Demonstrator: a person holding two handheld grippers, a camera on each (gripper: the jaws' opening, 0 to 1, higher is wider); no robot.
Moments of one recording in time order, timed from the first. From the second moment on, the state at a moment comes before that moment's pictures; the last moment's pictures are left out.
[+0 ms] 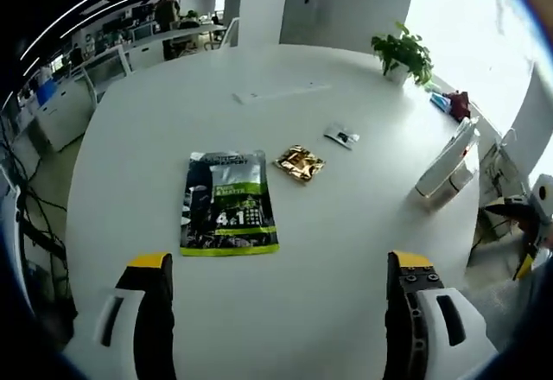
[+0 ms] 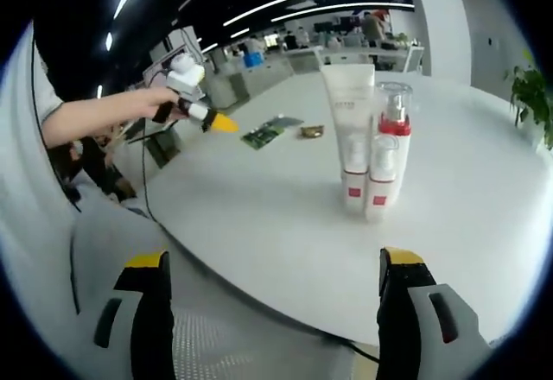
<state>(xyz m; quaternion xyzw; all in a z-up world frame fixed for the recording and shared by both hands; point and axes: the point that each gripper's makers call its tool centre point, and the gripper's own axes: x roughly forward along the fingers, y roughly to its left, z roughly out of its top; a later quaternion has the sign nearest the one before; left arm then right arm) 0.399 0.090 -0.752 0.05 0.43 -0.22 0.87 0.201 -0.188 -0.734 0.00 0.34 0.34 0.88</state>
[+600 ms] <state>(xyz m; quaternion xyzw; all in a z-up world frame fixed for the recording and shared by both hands) 0.471 0.095 -0.803 0.09 0.51 -0.18 0.84 0.204 -0.192 -0.735 0.01 0.34 0.33 0.88</state>
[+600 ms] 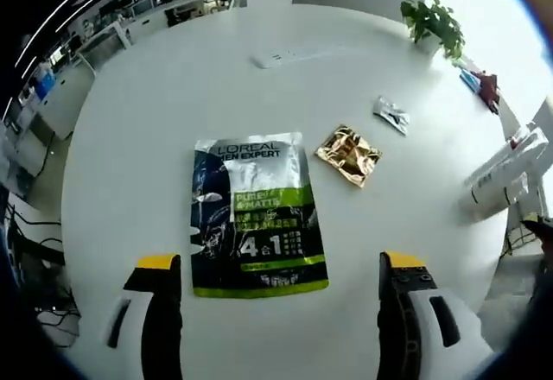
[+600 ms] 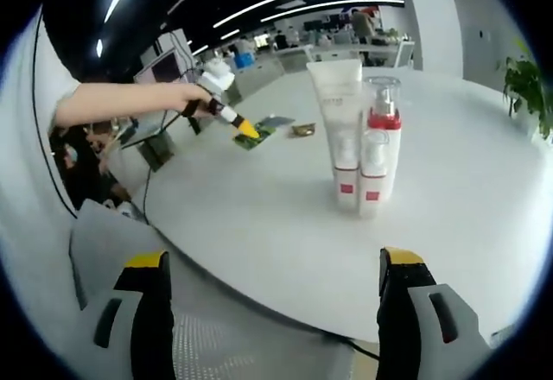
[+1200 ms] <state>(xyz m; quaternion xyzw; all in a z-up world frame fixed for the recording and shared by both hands) 0.489 0.104 -0.831 0.11 0.55 -0.14 0.82 0.206 -0.194 -0.735 0.02 0.35 0.32 0.88</state>
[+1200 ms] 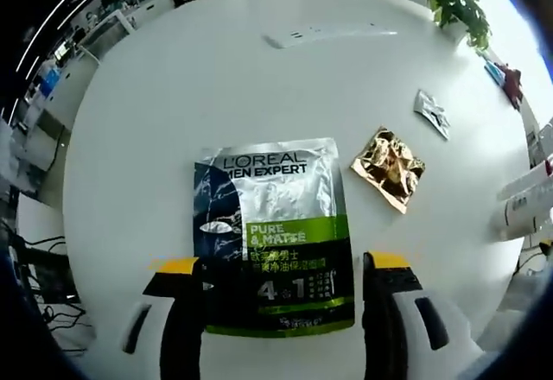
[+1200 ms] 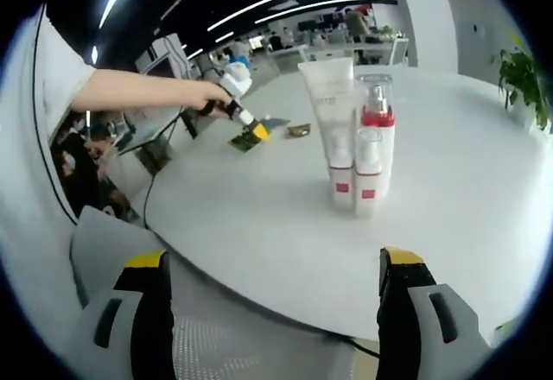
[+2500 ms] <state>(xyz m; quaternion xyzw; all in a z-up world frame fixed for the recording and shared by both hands) 0.533 0.148 -0.808 0.18 0.49 -0.23 0.82 0.204 -0.194 -0.741 0.02 0.36 0.32 0.87</state>
